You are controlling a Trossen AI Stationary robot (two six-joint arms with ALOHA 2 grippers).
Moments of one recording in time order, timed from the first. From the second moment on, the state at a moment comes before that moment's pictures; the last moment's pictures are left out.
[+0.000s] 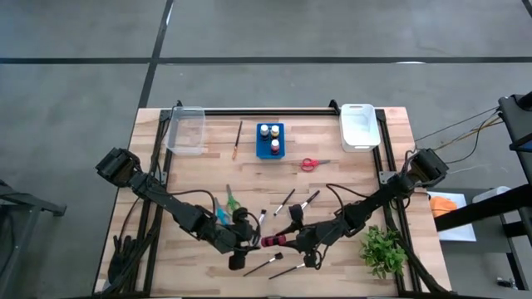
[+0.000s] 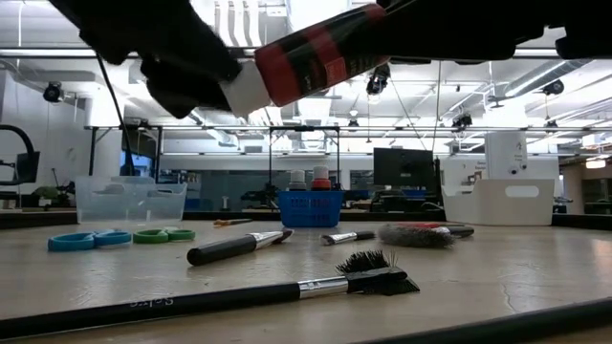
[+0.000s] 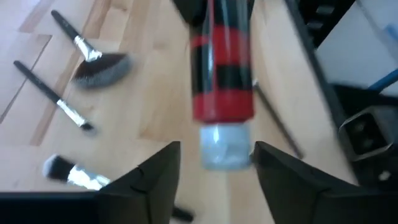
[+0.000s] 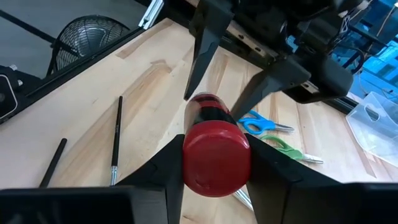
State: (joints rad) left arm -0.56 1.70 0.92 0.08 -0.32 -0.46; right arm 0.54 1.74 0.82 0.53 0.37 -0.22
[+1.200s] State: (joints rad) left arm -0.56 1.70 0.91 0.49 -0.35 -0.06; right arm 0.90 1.64 0.78 0.56 1.08 -0.76
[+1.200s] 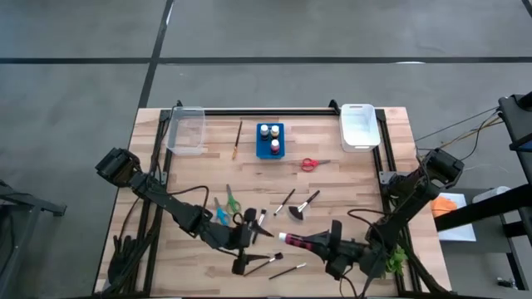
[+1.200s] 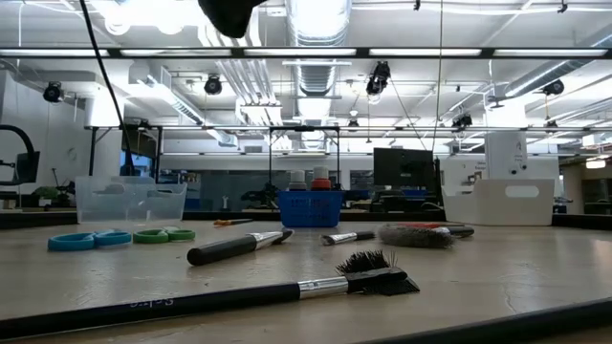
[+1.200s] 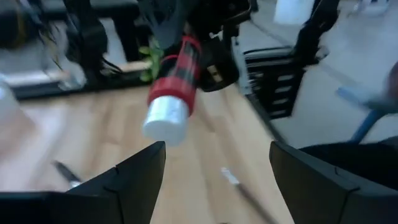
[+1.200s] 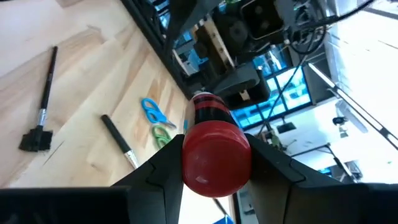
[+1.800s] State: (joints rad) left arm -0.57 1.70 0.91 0.67 -0.46 0.69; right arm 0.92 1.64 0.79 0.74 1.07 -0.83
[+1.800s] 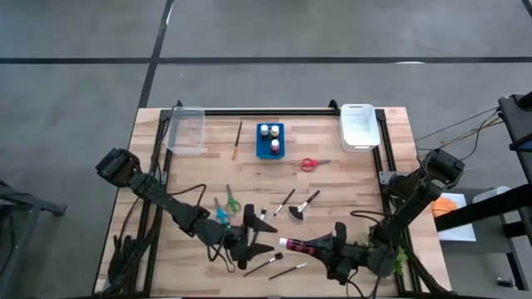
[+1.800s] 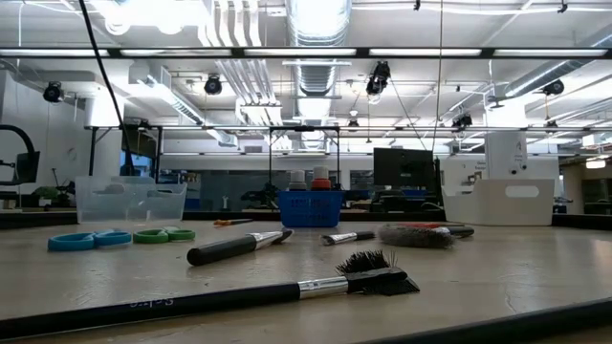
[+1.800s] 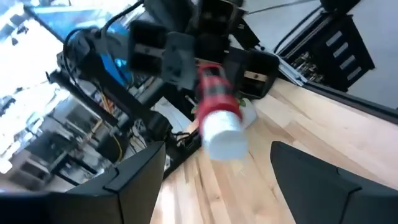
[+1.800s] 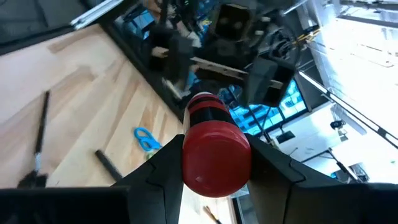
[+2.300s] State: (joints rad) left arm -0.57 1.70 0.94 0.79 -0.46 1.02; right arm 0.86 1.61 0.79 0.99 1.00 -0.97
